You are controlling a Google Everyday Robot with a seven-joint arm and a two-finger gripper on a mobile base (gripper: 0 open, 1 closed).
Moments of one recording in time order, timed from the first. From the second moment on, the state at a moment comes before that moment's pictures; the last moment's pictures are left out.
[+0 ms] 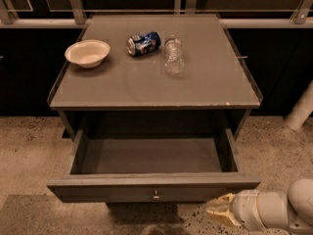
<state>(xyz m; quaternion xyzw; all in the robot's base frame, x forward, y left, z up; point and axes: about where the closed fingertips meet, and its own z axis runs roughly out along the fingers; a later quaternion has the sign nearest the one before) 0.356 -0.177 0.582 -0.42 0.81 0.27 0.30</state>
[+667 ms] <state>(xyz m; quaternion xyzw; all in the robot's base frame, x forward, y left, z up) 0.386 -0.162 0.592 -0.44 0.79 0.23 0.34</state>
